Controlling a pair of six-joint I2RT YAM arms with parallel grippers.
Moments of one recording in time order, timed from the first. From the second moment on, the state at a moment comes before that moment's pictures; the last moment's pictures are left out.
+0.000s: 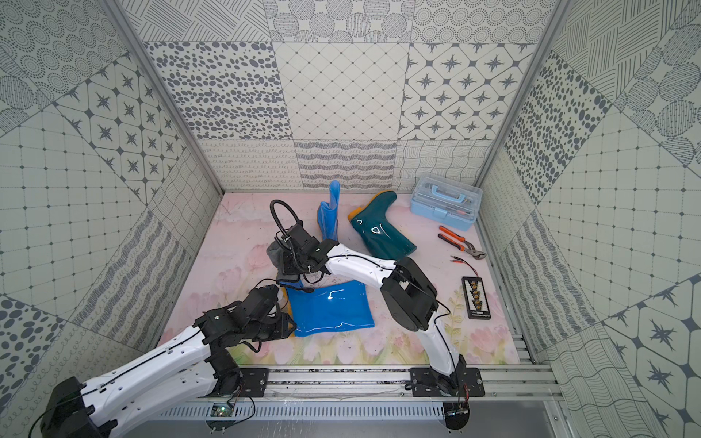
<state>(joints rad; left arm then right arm) -0.76 0.78 0.43 -0.71 0.11 -0.84 0.98 2.15 1.76 -0.44 -0.18 0.74</state>
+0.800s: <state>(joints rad) -0.74 0.74 0.44 -0.78 0.11 -0.85 1.21 1.81 1.18 -0.35 -0.20 0.89</state>
